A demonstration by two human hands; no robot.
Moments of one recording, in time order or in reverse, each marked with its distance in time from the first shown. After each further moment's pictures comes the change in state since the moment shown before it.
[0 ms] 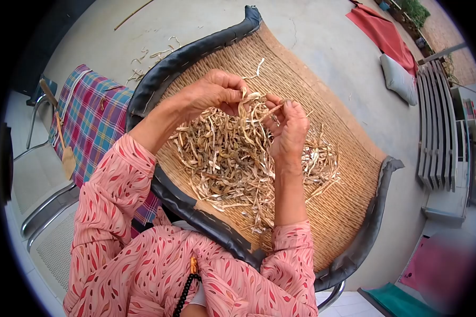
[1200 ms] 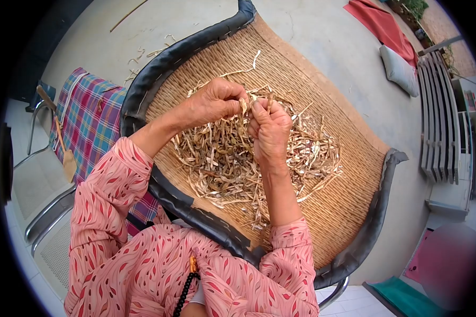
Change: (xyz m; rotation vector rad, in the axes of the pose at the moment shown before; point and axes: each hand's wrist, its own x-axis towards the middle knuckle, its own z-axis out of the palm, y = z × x) left_hand 0.001 -0.026 0.013 0.338 -0.050 0.392; right_hand -0.012 0.024 -0.008 0.082 -0.233 0.057
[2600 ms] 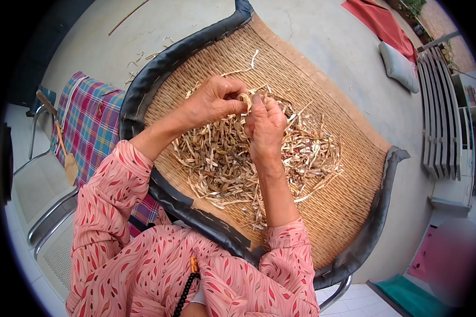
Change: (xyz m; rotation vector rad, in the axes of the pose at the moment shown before) left_hand 0.008 0.005 0.002 0.146 0.074 -0.024; right_hand 0.000 0.000 0.007 -0.108 0.040 -0.020
